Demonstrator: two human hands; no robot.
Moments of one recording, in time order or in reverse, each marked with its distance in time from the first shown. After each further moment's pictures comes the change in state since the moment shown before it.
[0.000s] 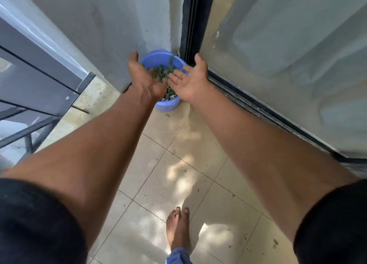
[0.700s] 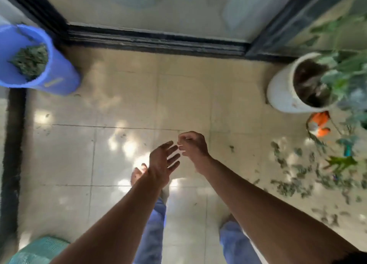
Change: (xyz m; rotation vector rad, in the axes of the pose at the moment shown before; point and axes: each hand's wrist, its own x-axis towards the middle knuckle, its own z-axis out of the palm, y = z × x) left_hand -0.241 -0.395 -0.177 0.930 0.037 -0.574; right_hand -0.260 0.124 -0.457 -0.544 0.569 -0.106
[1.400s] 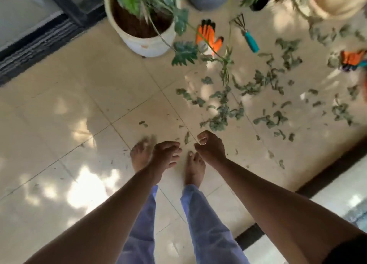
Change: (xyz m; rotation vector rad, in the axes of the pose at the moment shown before) left_hand -0.023 -0.296 0.273 1.121 -0.282 -0.021; right_hand -0.055 0.312 -0.368 0.007 0.459 0.226
